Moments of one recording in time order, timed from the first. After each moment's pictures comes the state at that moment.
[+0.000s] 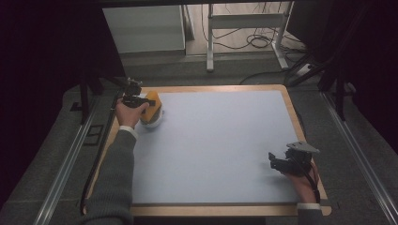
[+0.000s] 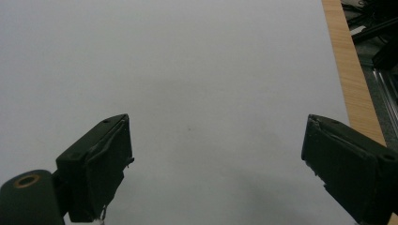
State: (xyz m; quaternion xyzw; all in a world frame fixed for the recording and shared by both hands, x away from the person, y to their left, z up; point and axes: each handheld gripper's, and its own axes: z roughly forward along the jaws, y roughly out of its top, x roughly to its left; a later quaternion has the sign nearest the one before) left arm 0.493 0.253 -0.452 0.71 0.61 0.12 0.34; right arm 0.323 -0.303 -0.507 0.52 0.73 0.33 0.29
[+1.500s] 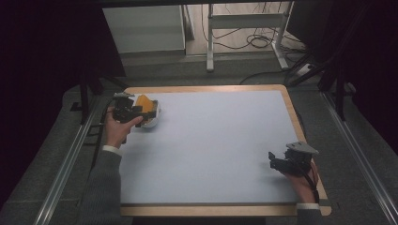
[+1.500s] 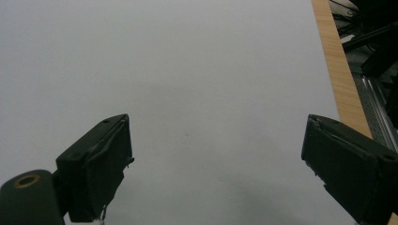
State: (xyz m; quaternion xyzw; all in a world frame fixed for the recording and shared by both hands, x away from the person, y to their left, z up) left arm 0.415 0.258 -0.443 0.74 0.50 0.12 0.44; right arm 0.322 -0.300 -0.506 0.52 0.72 0.33 0.31
